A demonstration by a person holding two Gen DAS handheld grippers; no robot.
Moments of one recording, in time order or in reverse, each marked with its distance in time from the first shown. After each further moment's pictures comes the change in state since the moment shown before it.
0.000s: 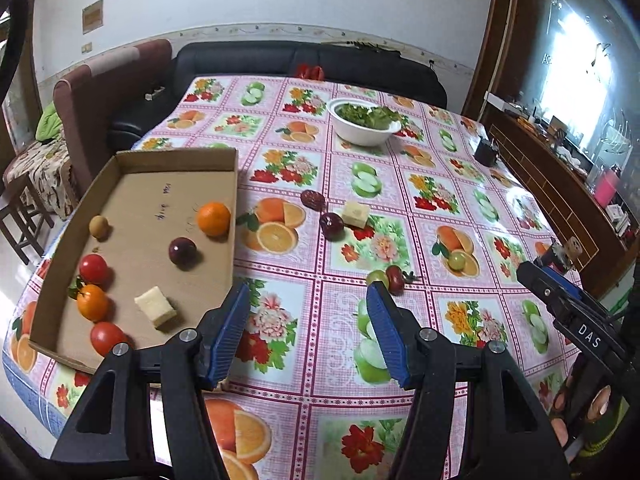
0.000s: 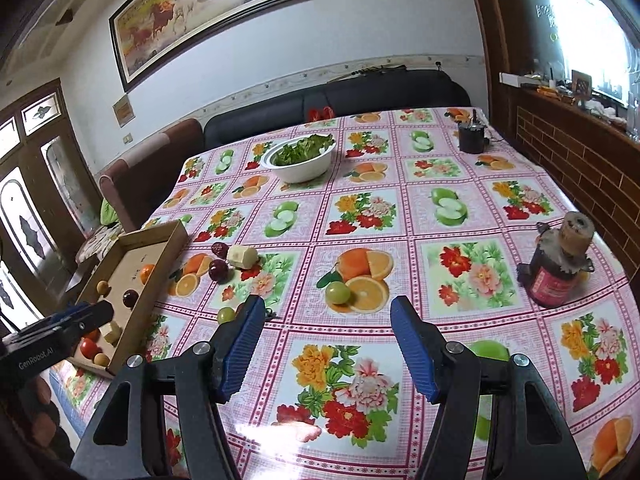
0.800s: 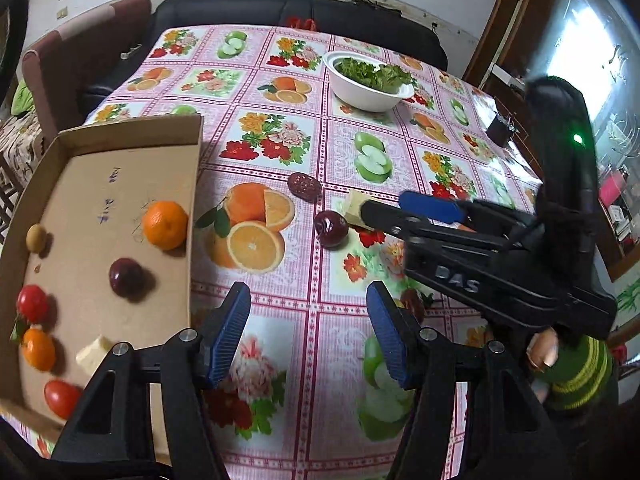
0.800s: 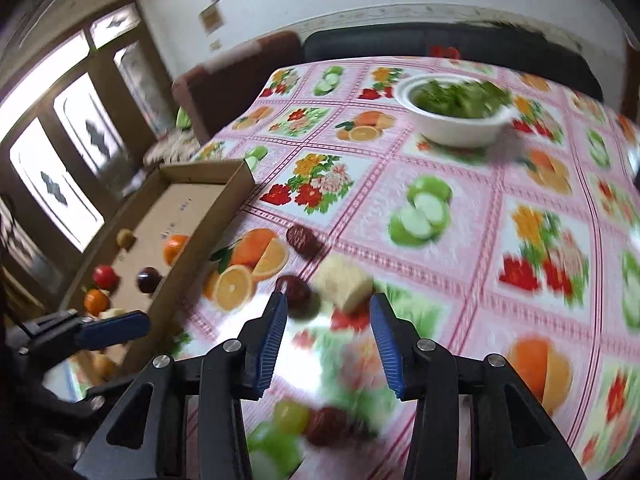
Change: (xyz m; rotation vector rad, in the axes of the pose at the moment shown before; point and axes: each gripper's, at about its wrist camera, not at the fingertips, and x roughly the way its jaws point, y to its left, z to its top) left arm 0.083 0.005 0.040 -0.018 0.181 -0.062; right arm 0.168 0.094 0.055 -0.306 0.279 0.279
